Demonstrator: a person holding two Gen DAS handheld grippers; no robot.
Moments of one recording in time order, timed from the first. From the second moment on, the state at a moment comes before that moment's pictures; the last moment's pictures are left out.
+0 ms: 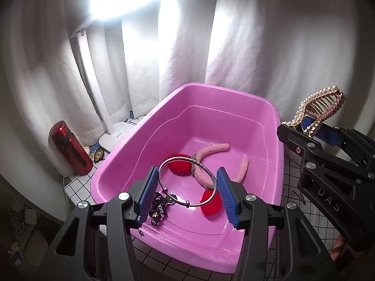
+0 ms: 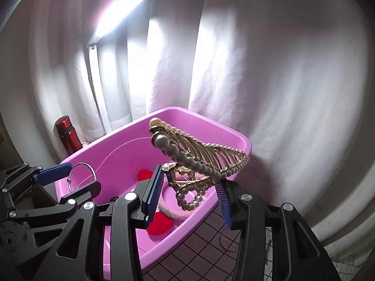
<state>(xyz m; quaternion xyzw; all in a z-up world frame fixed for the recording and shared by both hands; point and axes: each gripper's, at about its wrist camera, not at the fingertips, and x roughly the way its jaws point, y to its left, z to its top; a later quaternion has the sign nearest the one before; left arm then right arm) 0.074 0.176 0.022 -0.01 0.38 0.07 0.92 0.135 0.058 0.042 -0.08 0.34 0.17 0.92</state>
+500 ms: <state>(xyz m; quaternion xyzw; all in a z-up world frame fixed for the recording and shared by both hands) 0.107 0.202 -0.012 -0.03 0.42 0.07 0.91 0.178 0.096 -0.001 -0.10 0.40 0.16 0.90</state>
